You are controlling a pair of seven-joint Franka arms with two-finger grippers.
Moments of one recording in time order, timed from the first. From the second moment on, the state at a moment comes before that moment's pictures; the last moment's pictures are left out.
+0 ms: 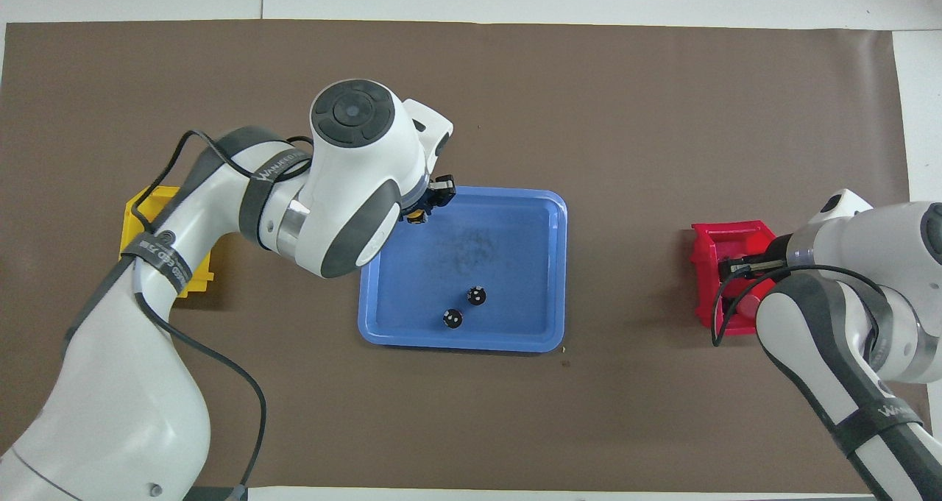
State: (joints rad) left arm -0.48 0.37 -0.10 -1.55 -0.01 1.87 -0.69; right arm -0.10 -0.06 0.03 -2.38 0.09 2.29 -0.21
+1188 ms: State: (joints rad) left arm 0.07 0.19 -0.07 -1.86 0.04 1.92 -0.05; right arm -0.10 -0.06 0.02 -1.73 0.05 1.60 -0.20
